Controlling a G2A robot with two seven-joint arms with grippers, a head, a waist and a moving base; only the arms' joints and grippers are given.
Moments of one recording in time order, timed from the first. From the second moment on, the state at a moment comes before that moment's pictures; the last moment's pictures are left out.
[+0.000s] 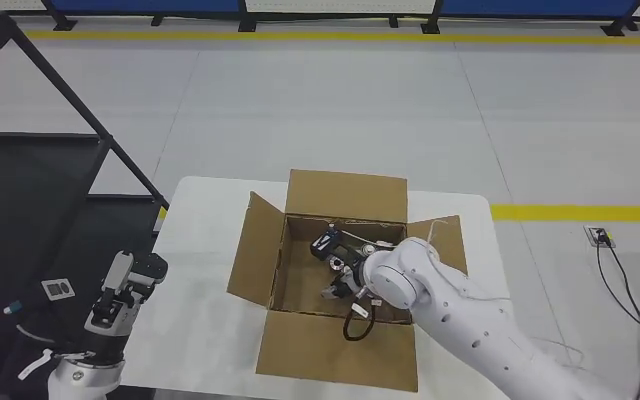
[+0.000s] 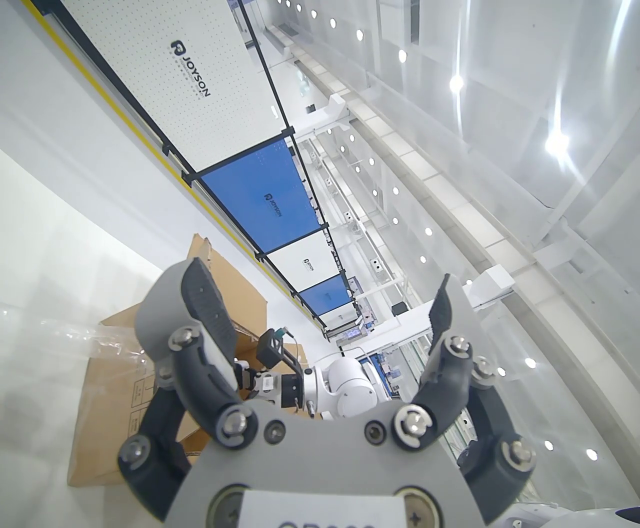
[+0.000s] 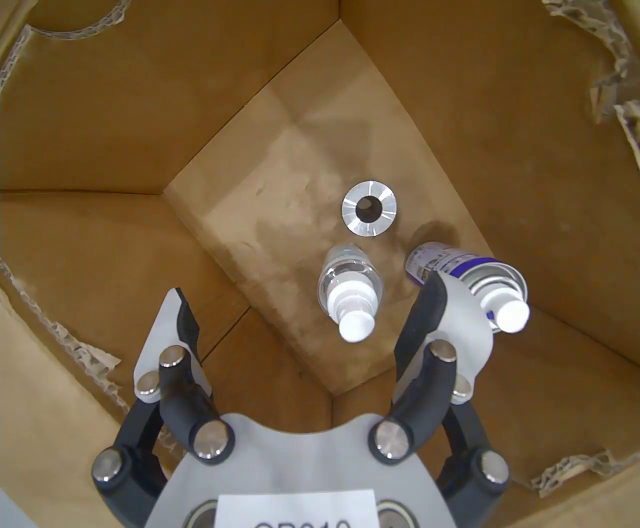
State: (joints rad) left arm 1.64 -1.33 -1.91 -2.14 -0.18 -0.27 -0.39; right arm -0.48 -1.25 0.62 -1.38 -0.77 -0.05 1.10
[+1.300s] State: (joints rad) left arm 1.64 -1.33 -1.91 -2.14 -0.18 -0.27 -0.39; right arm -0.98 -1.12 1.39 -2.19 -1.19 0.25 1.26
